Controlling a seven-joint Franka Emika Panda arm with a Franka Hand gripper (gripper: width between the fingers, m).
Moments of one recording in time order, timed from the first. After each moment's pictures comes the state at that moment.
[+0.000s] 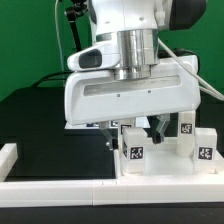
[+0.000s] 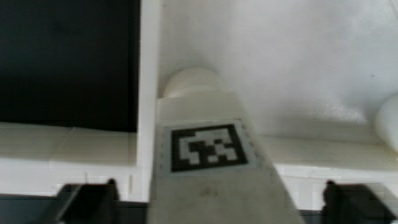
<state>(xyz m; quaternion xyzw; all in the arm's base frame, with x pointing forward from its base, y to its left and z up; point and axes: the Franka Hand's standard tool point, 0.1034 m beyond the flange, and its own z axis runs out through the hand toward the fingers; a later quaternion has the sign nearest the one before) 0.626 0.010 0.072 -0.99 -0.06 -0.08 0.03</state>
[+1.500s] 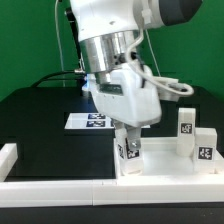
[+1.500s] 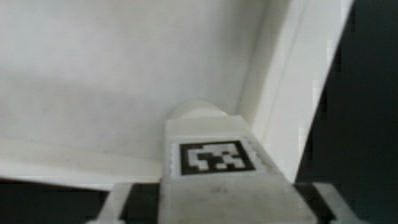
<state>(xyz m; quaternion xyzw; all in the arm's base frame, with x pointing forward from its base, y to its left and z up) 0.618 -0.001 0.068 -0.76 0.63 -0.02 0.14</state>
